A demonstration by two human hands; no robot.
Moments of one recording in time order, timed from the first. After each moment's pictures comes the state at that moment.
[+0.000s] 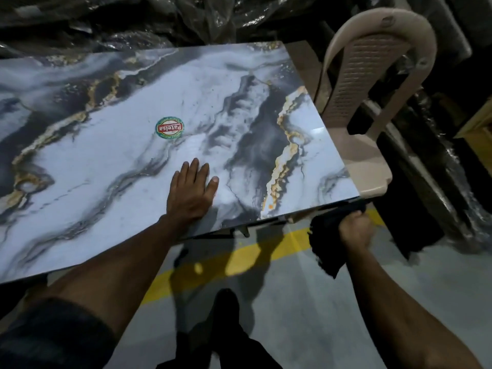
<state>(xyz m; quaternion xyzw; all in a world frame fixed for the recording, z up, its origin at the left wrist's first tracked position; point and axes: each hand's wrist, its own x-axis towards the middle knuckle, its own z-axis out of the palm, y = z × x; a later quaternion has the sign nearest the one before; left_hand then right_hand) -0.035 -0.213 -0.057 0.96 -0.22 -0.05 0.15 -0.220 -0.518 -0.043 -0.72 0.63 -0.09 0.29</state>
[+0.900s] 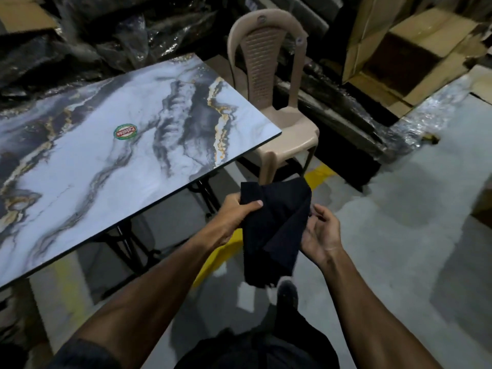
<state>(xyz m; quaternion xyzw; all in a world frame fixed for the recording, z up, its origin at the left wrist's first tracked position) -0.286 -0.230 0.034 0.64 -0.13 -0.47 0.59 -0.452 -0.337 0.036 -0.21 0.37 -0.21 0.88</state>
